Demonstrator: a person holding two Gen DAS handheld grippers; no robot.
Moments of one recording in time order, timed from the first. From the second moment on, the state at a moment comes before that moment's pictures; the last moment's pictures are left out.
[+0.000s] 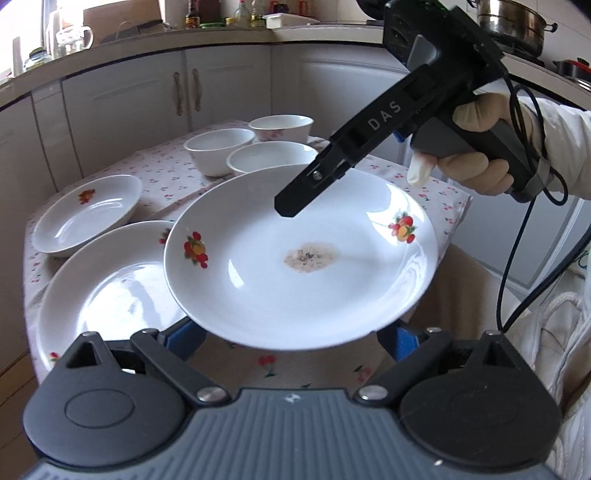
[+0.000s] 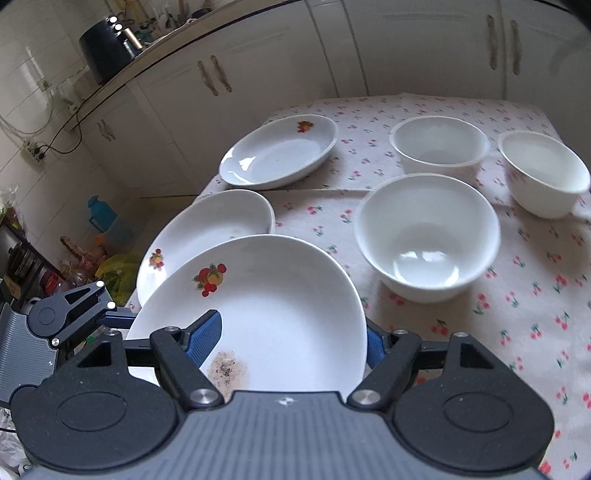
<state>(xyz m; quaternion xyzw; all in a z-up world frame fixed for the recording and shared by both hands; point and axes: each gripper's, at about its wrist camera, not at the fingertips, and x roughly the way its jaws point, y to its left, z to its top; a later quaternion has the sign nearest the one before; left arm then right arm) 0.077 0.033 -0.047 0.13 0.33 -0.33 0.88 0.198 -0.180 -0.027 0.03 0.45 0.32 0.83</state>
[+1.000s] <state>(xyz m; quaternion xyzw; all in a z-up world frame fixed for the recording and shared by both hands) 0.122 0.122 -0.052 0.11 0.36 -0.27 0.89 0.266 -0.065 -0.039 -0.01 0.45 0.37 0.81</state>
